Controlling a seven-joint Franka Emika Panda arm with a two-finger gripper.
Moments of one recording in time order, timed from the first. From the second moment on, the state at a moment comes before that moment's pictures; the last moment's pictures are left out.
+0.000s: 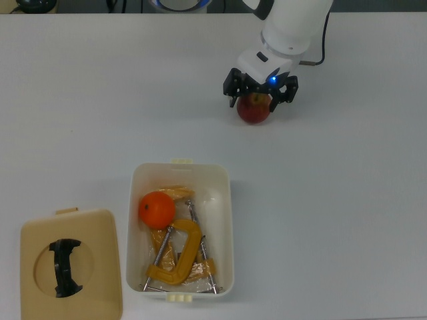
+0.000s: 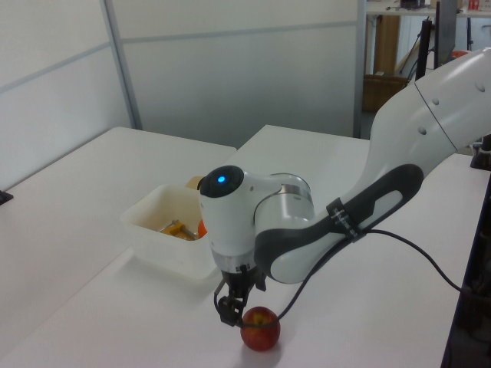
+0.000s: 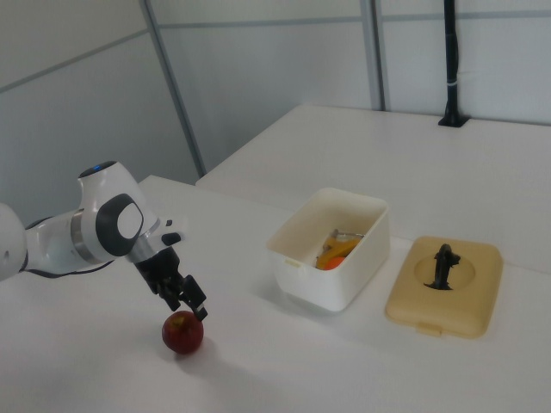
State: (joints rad) arm 0.15 0.20 0.26 -1.99 -0.30 2.16 0.58
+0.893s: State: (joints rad) arm 0.16 0.20 0.25 -2.06 -0.36 2.21 0.59
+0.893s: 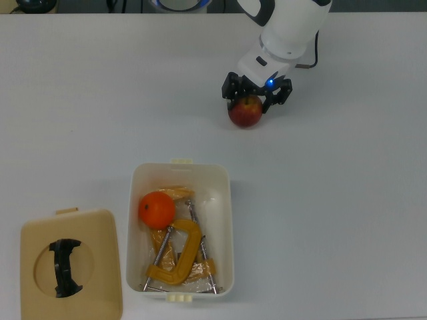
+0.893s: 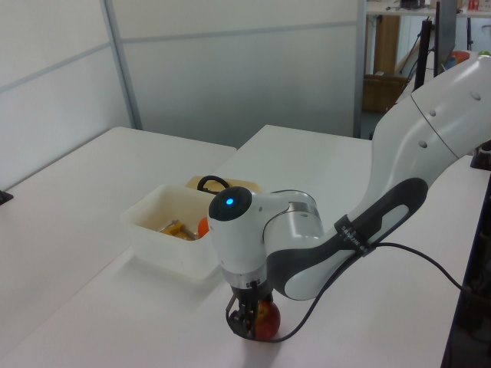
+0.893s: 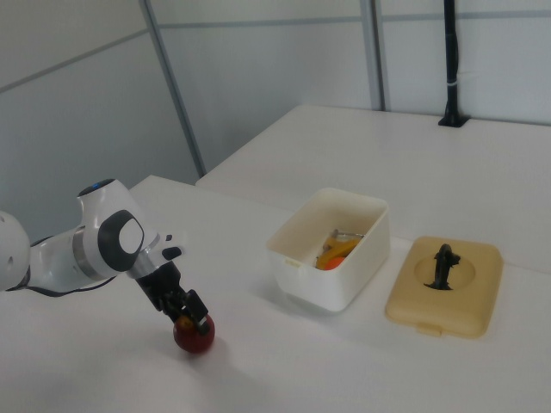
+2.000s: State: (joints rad) arm -0.05 0.38 0.13 -1.58 -0.28 2.38 0.62
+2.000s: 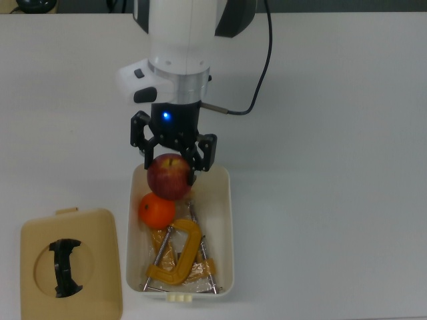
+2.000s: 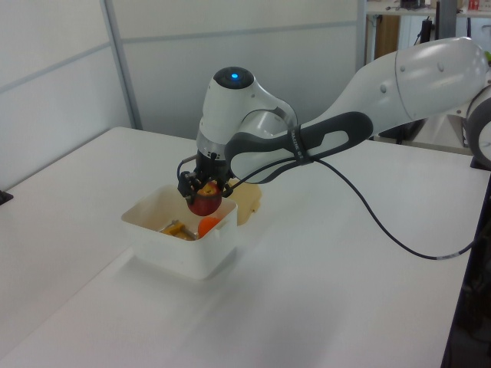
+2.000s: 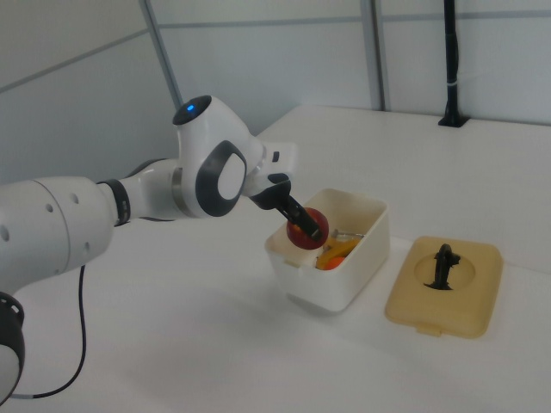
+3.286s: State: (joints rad) arm -0.04 0.21 0.06 -1.52 -0.12 1.65 0.02
